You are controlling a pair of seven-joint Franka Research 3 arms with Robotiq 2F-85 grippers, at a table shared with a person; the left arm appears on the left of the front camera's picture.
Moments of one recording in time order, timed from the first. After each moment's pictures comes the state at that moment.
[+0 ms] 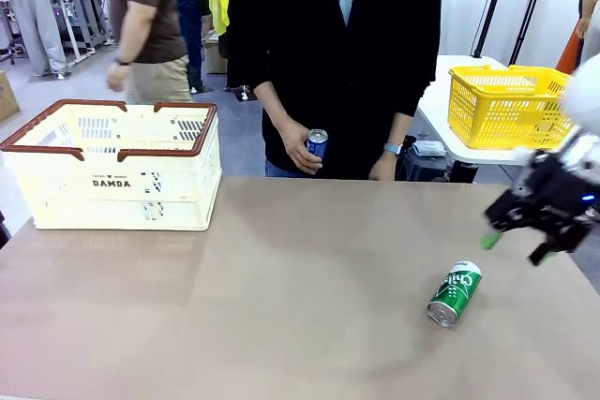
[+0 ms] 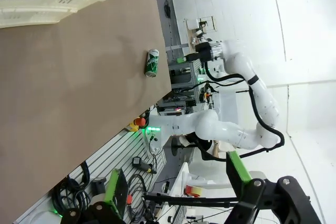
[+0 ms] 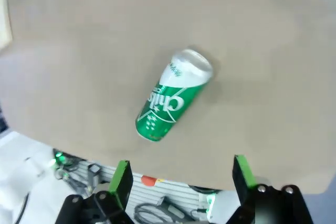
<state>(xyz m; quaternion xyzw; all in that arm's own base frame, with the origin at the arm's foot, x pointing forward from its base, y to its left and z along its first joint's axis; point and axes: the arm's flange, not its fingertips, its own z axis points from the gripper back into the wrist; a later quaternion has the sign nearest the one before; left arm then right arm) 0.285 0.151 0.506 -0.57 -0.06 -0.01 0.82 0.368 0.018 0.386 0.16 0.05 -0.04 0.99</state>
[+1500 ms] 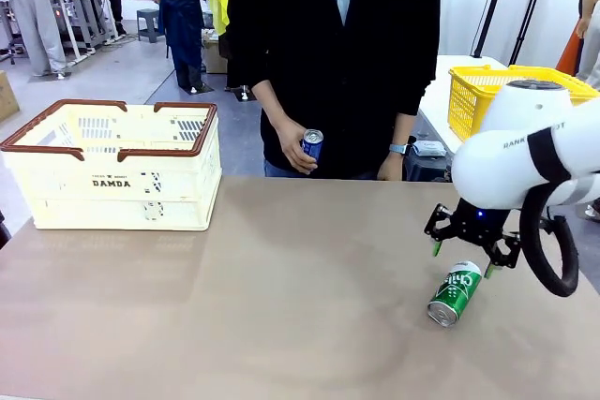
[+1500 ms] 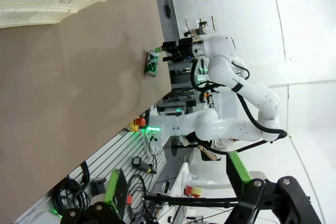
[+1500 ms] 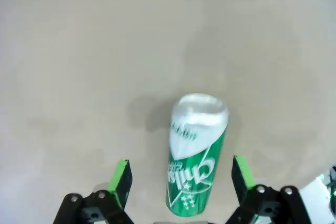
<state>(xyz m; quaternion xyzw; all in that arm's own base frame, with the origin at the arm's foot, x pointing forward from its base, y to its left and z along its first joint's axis) 0.285 0.151 0.506 -0.57 -0.06 -0.01 0.82 0.397 0.098 0.334 0.00 -0.01 -0.33 0.95</state>
